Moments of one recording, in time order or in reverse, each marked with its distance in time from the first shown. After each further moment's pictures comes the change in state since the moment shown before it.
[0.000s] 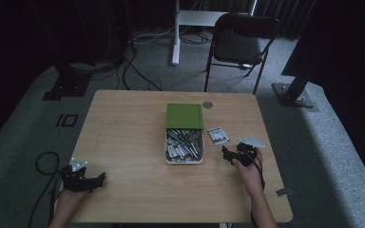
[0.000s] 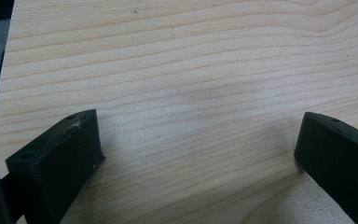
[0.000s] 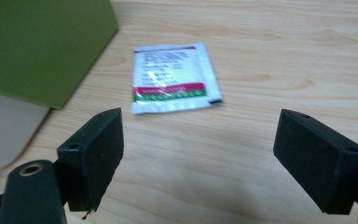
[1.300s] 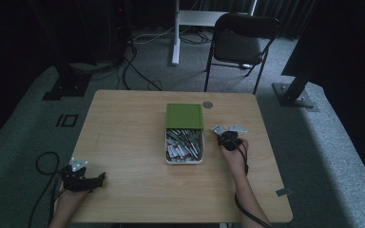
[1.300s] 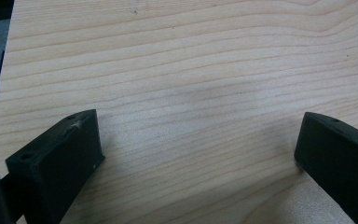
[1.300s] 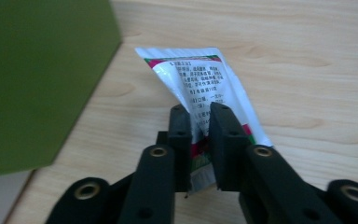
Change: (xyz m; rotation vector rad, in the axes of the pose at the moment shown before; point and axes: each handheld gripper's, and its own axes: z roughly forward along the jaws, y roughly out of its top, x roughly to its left) left arm 0.000 0.000 0.000 0.001 0.000 0.000; right arm 0.026 0.032 0.052 0.071 -0.016 -0.027
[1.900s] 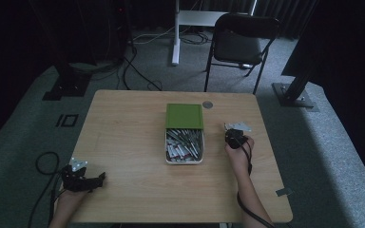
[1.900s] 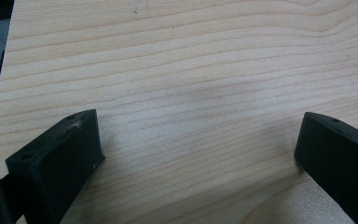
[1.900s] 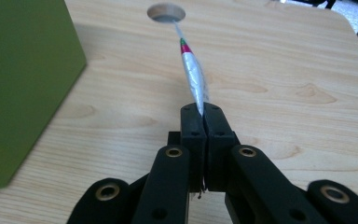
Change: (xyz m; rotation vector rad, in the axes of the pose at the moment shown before) left arm 0.000 0.000 0.000 0.000 0.000 0.000; right arm -0.010 0.009 -0.013 -0.064 -0.128 -0.043
